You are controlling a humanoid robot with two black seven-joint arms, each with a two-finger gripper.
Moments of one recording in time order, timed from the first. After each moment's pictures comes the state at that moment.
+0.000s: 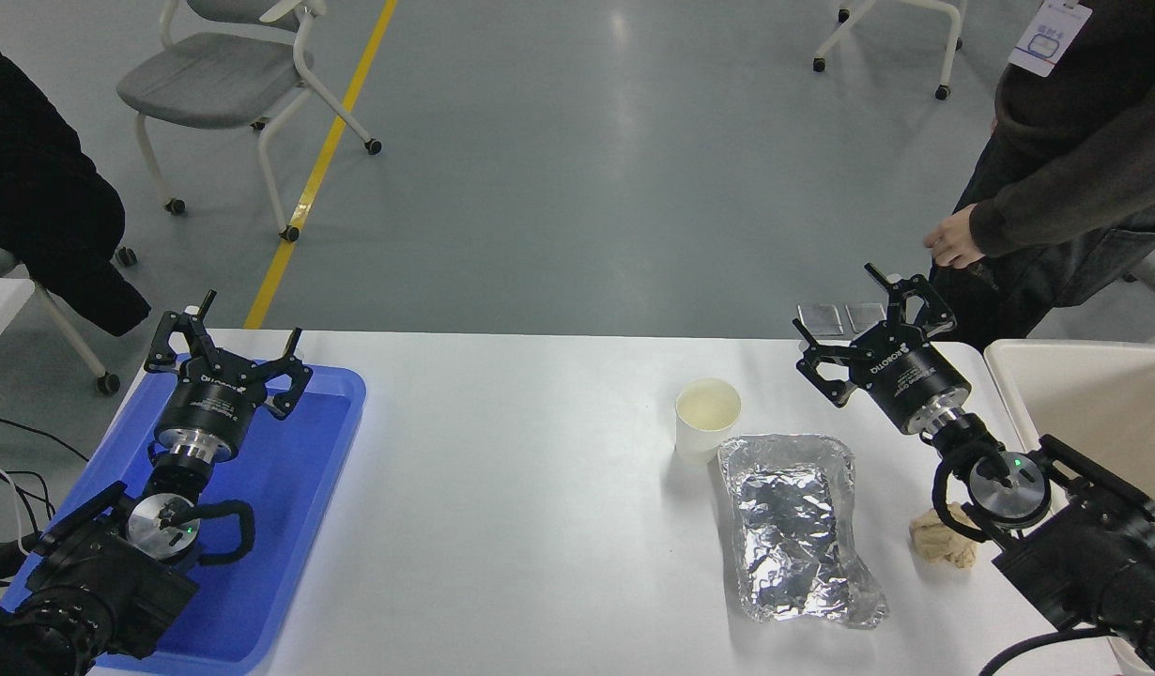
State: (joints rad) left arm -0.64 0.20 -0.88 -0.19 -0.21 -0.79 -0.30; right arm 0.60 -0.28 0.70 0.54 0.29 0.63 0.08
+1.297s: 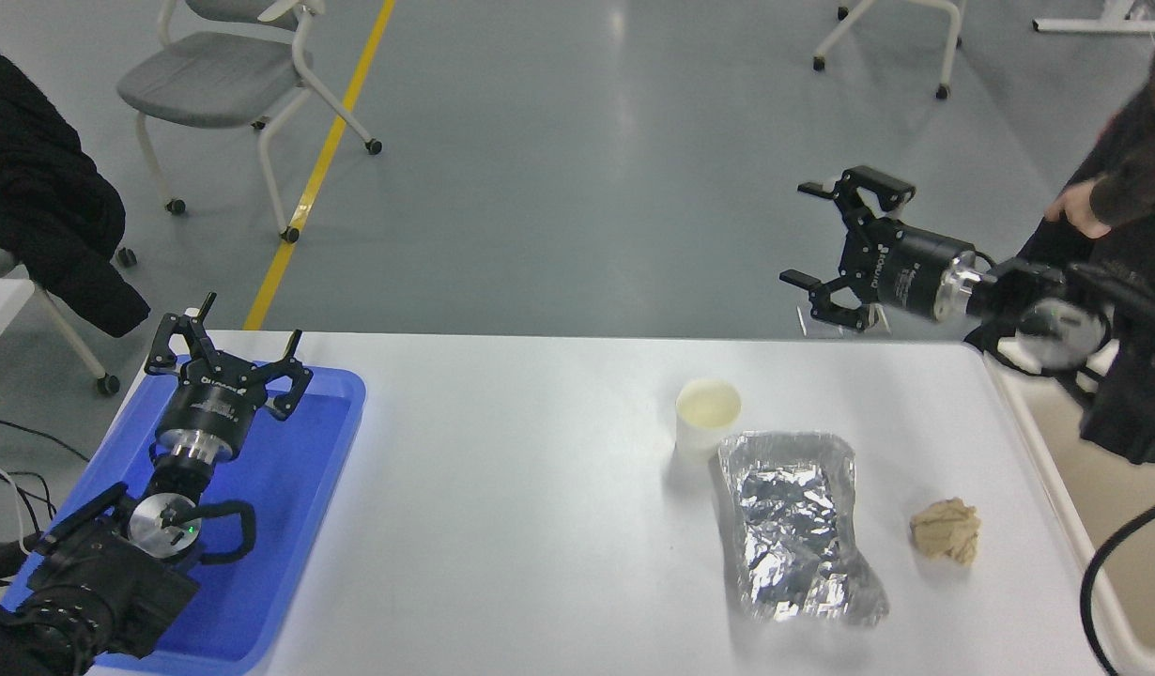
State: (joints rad) left arm -0.64 0.20 -0.88 -0.20 -0.21 -0.79 -0.30; right arm 1.18 -0.49 0.07 0.64 -0.11 0.63 -0.04
